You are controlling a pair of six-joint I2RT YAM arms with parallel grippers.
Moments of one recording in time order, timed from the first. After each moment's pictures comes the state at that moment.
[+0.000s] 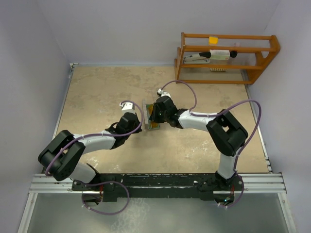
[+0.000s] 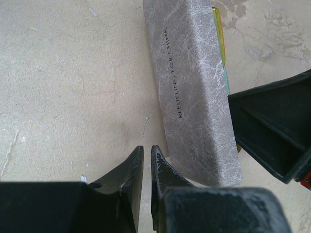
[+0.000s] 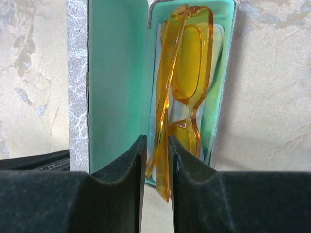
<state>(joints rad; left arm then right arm) -0.68 1.44 0.54 0.29 -0.31 -0.65 0.75 1.86 1.09 0.07 0.06 0.66</state>
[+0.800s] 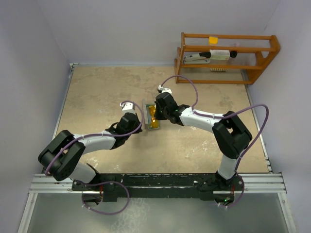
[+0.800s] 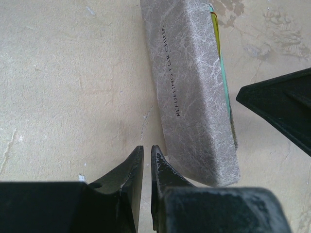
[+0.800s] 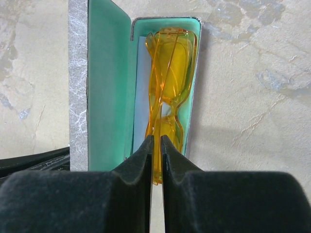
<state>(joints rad) -0.68 1.44 0.54 0.29 -0.31 -0.65 0.75 1.80 1.16 -0.12 0.17 0.58</state>
